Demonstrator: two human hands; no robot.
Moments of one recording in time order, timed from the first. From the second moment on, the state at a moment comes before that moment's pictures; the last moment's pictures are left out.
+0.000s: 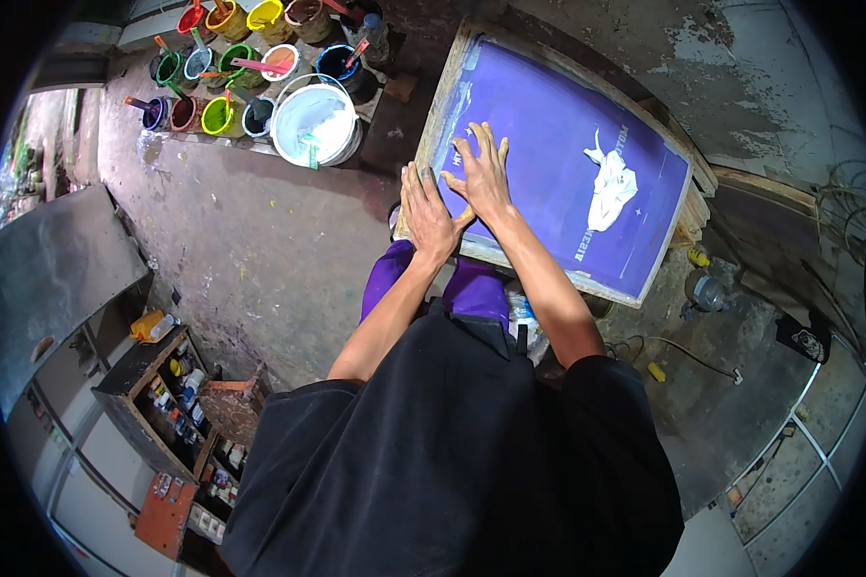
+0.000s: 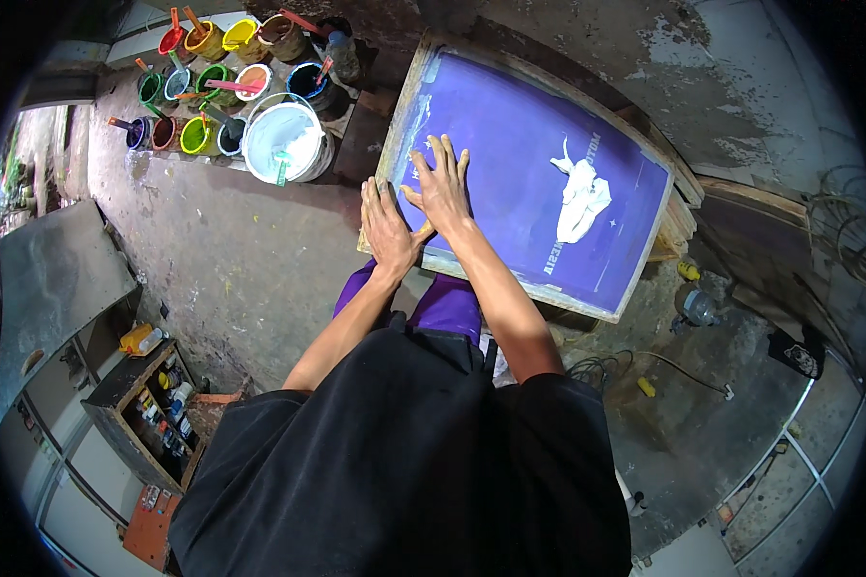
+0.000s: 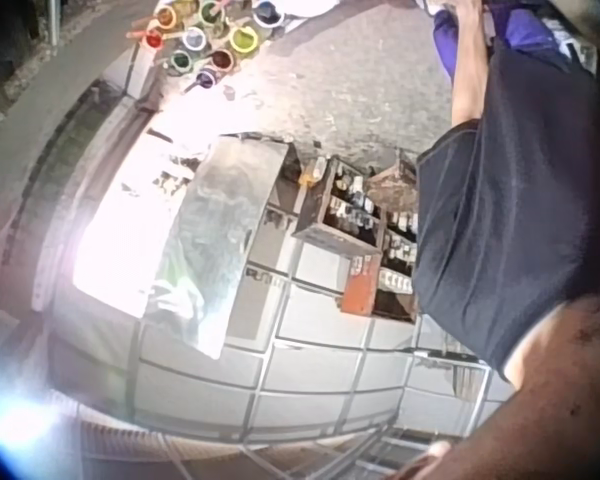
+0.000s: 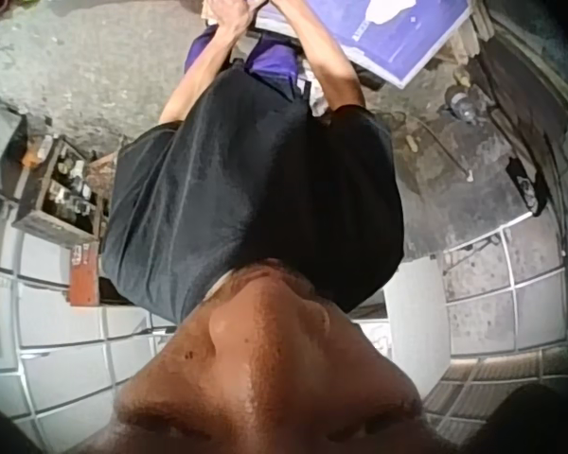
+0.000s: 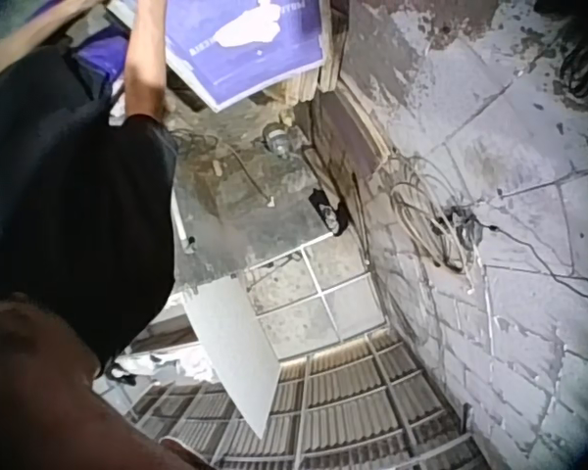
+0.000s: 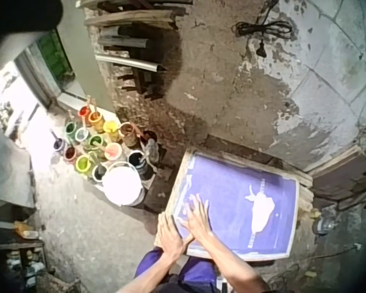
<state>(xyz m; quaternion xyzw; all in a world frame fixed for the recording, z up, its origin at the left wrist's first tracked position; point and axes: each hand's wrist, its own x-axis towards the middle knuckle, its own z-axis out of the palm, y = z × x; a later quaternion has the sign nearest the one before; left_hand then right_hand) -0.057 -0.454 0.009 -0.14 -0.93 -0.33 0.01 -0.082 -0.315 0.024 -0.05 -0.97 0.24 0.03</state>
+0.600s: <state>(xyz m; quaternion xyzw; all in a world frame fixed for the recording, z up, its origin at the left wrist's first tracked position) -0.058 -0.458 0.020 -0.15 -0.94 -0.32 -0.02 -0.065 -0.324 0.028 -0.04 -0.95 0.30 0.08</state>
